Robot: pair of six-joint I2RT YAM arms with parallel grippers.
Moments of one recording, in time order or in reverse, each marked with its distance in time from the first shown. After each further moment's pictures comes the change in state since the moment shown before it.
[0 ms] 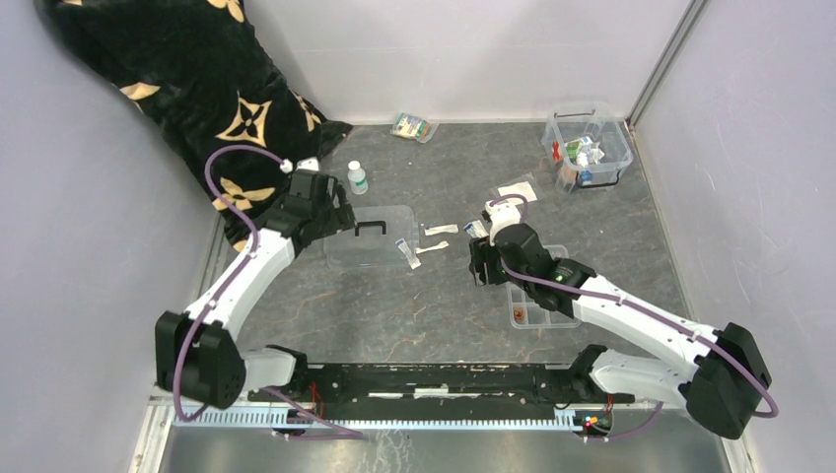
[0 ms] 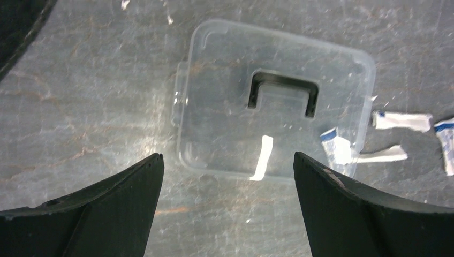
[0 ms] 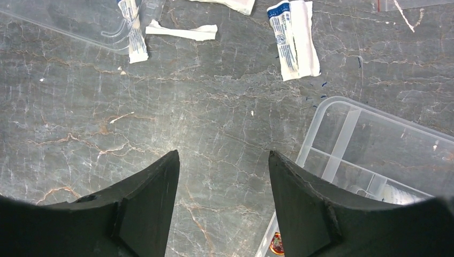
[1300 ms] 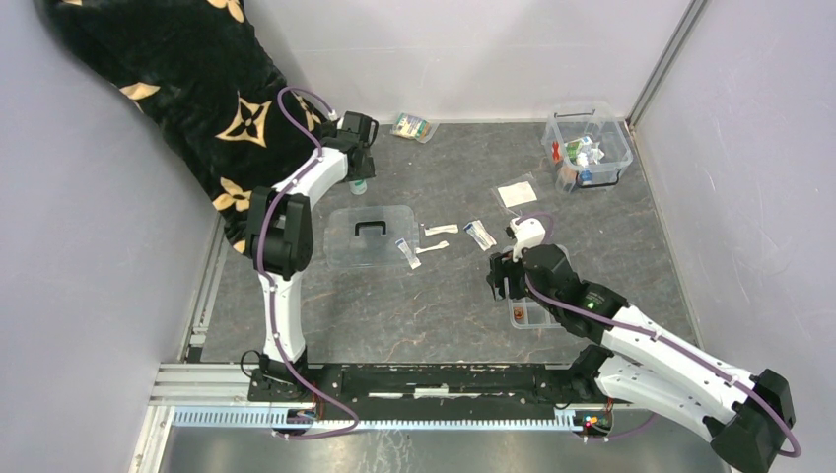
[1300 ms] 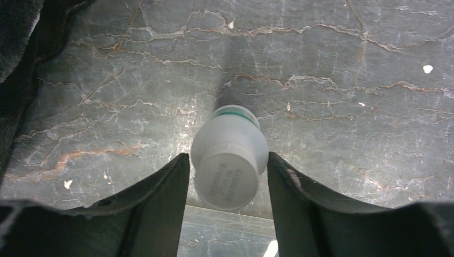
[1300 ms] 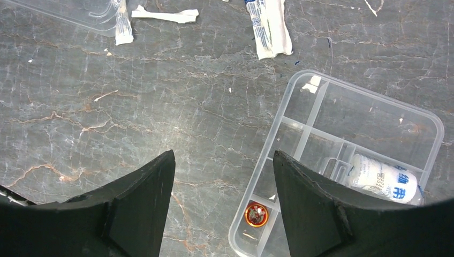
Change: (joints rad) left arm 0.010 0.917 0.794 0.010 -0.101 0.097; right arm -0.003 -0.281 -0.148 -0.055 0.018 -0.039
